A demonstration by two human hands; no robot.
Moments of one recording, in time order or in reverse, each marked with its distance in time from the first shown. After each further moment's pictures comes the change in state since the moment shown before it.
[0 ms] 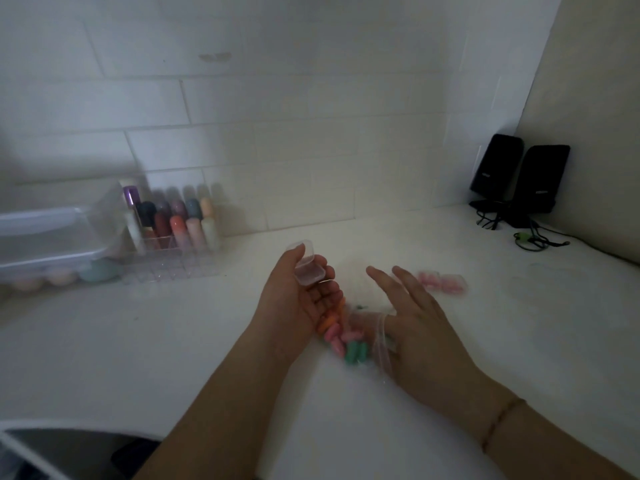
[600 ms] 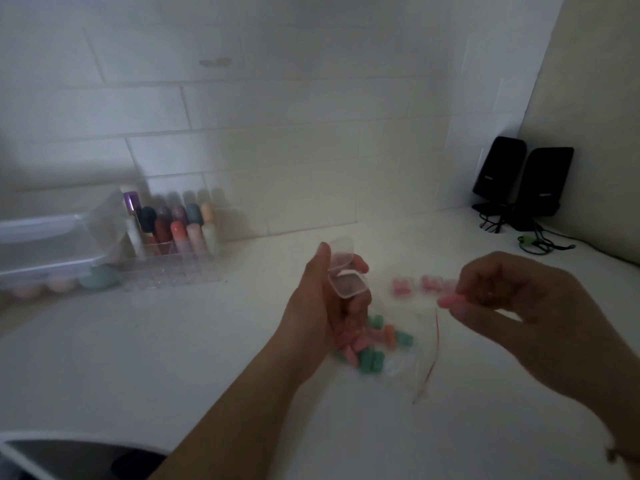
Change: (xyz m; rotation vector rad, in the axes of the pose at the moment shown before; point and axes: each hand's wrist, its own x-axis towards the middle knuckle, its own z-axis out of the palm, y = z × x) left_hand -0.021 -0.008 0.021 0.208 -0.329 0.093; right_hand -0.035 0.031 -0.087 0.768 0.341 -0.011
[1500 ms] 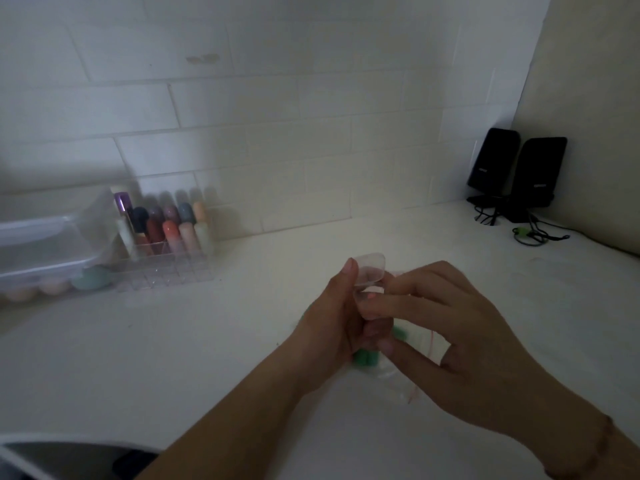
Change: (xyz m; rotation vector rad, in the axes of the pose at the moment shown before) left_hand -0.008 -0.017 0.016 -0.042 -0.170 -0.051; right_hand -0.005 0.000 0.045 -0.333 -0.031 -0.387
